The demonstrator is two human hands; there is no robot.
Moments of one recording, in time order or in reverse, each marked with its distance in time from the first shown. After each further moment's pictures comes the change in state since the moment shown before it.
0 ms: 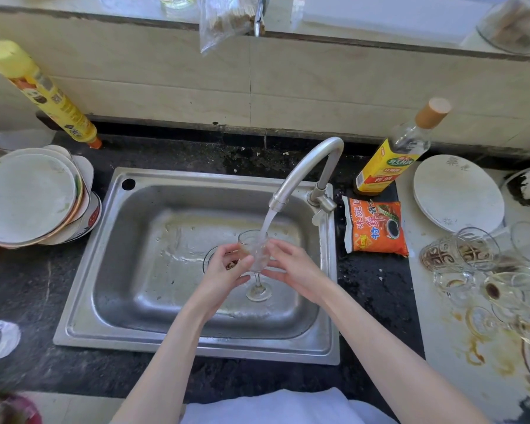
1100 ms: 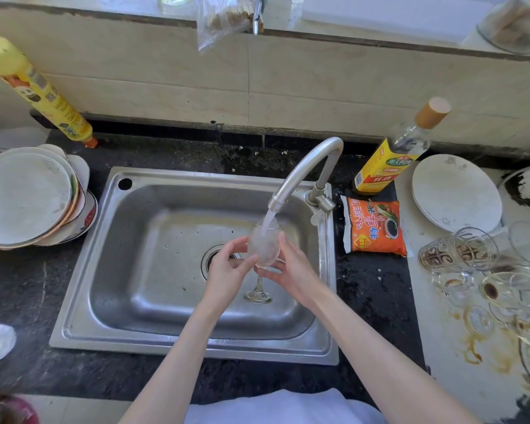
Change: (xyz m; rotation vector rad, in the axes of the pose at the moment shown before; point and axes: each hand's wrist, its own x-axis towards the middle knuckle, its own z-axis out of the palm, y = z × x) left_hand 0.001 0.004 0.016 0.261 0.120 0.287; right_hand 0.006 0.010 0.001 0.185 0.035 -0.065
